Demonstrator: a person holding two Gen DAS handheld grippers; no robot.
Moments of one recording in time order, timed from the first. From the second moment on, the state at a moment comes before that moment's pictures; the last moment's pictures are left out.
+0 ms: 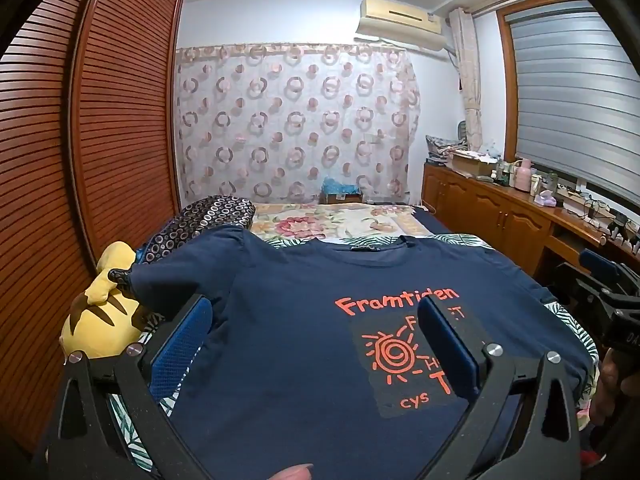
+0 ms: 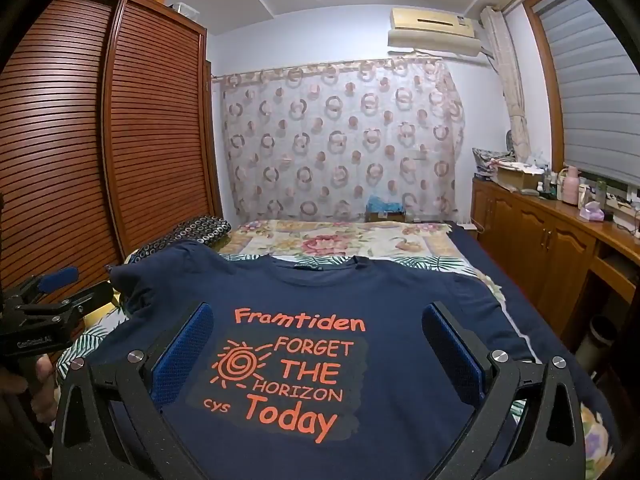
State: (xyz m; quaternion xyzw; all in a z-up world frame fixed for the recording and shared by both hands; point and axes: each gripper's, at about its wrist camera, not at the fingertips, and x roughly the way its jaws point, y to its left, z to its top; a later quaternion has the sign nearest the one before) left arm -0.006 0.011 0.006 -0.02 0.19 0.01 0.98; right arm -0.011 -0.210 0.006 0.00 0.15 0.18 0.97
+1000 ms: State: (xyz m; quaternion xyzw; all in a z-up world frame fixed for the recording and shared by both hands) left arm -0.011 0.001 0.016 -0.01 0.18 0.01 0.98; right arm -0.009 -0.210 0.004 0.00 0.15 0.18 0.97
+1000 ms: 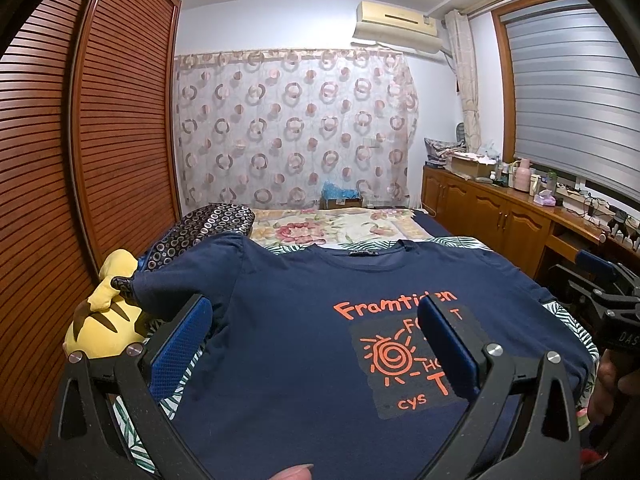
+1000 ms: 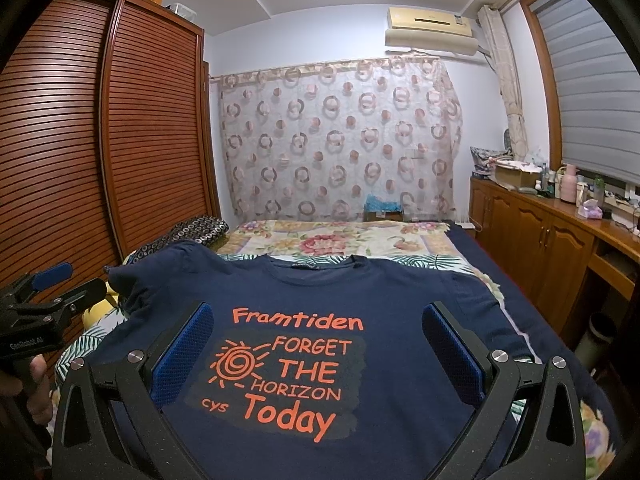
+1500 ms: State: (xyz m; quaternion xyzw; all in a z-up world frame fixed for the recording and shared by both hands) left arm -0.012 0.000 0.015 -0.01 0.18 0.01 0.98; right arm -0.009 -0.209 0.004 0.00 0.15 0.18 0.97
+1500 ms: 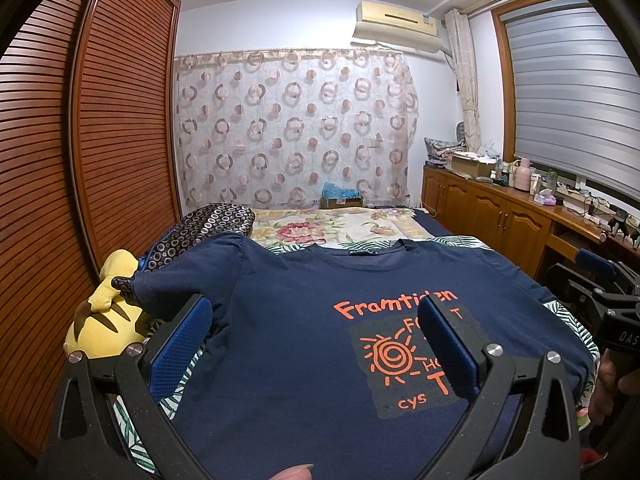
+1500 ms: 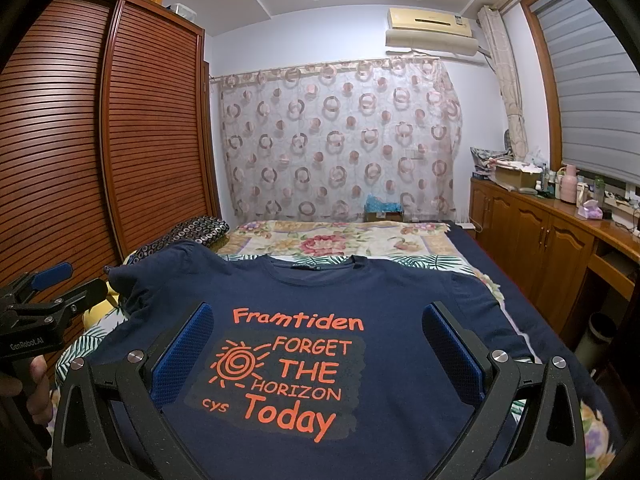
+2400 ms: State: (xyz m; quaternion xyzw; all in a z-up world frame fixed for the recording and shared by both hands) left arm -0.013 -0.001 0.015 -0.01 0.18 0.01 0.98; right arm -0.009 -0.210 0.004 0.00 0.15 0.18 0.97
